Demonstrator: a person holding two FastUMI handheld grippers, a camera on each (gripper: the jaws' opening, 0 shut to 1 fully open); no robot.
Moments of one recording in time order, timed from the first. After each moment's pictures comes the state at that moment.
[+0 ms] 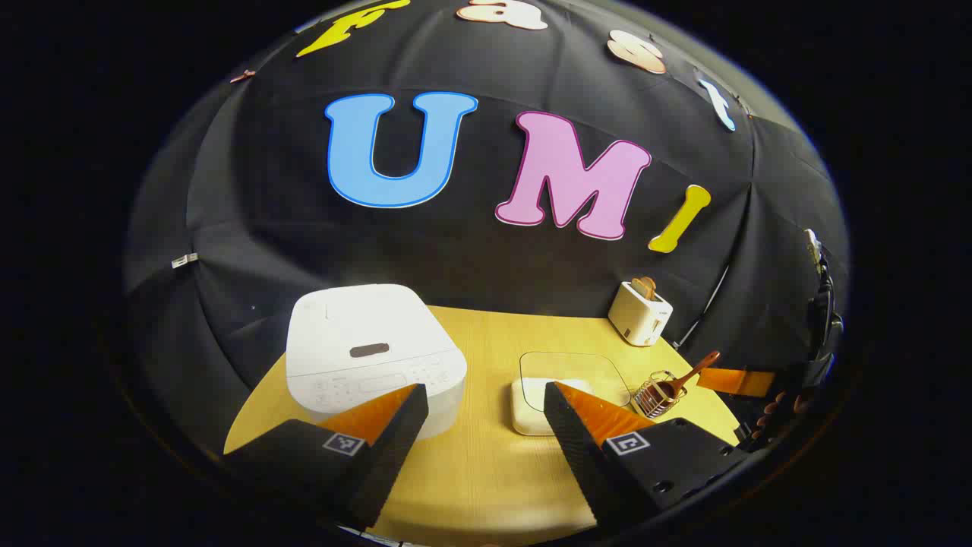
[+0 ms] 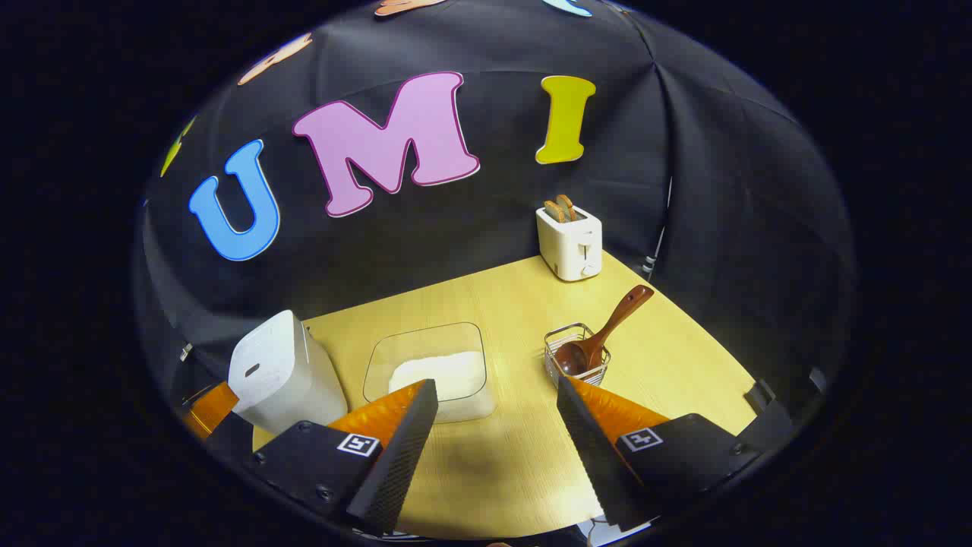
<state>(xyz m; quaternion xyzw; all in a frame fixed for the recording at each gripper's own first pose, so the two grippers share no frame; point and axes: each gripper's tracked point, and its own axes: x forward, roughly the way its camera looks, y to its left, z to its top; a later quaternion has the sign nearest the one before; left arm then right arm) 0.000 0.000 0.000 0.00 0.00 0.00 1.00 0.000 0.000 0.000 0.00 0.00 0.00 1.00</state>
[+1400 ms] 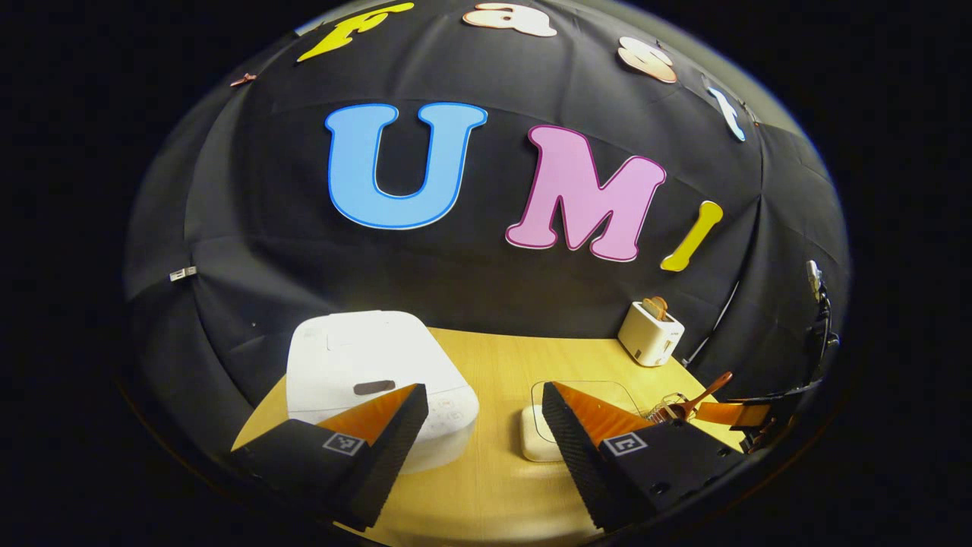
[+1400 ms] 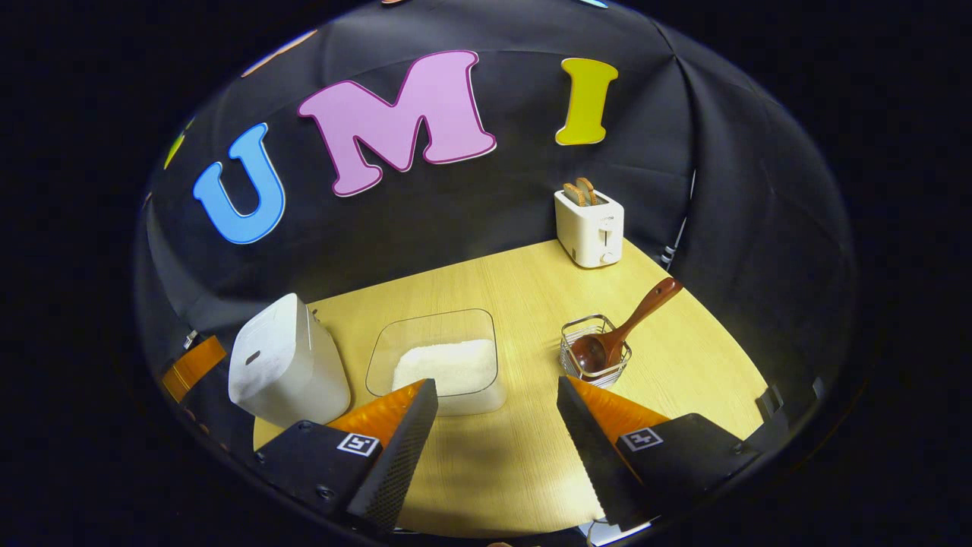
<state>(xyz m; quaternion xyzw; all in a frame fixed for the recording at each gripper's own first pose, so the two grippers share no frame) 0.027 0.024 0.045 0.01 -0.04 0.02 1.00 0.022 0.005 -0.006 -0.01 0.03 0.02 1.00</state>
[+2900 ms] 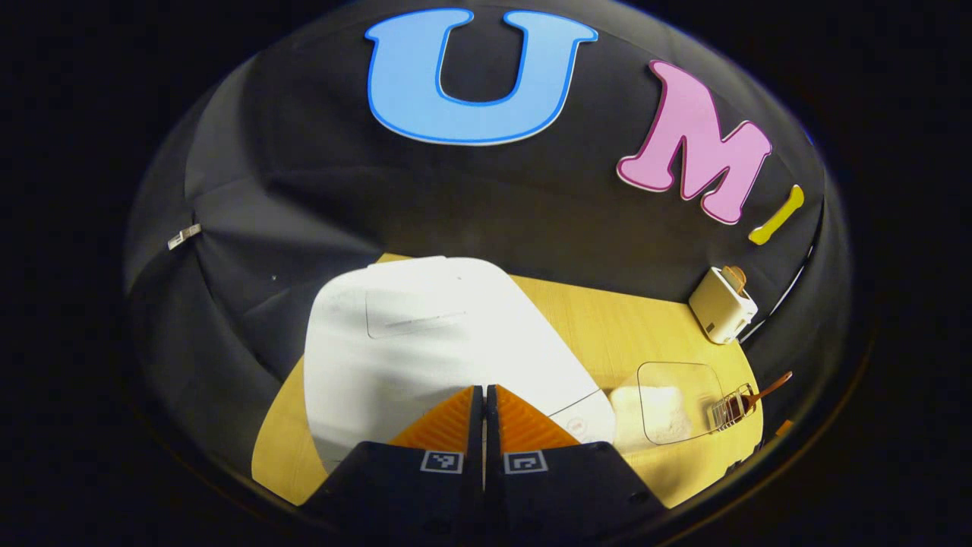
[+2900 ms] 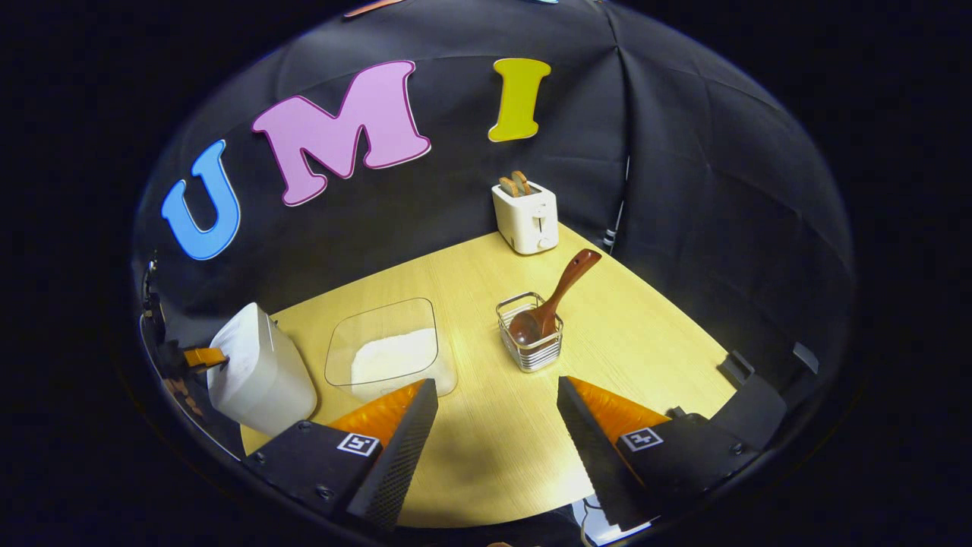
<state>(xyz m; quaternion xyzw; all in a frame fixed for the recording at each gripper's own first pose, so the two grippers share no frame) 0.128 0.140 -0.001 -0.05 0.12 0.08 0.99 -0.018 -0.052 -0.031 0.03 0.03 -0.07 1.00</state>
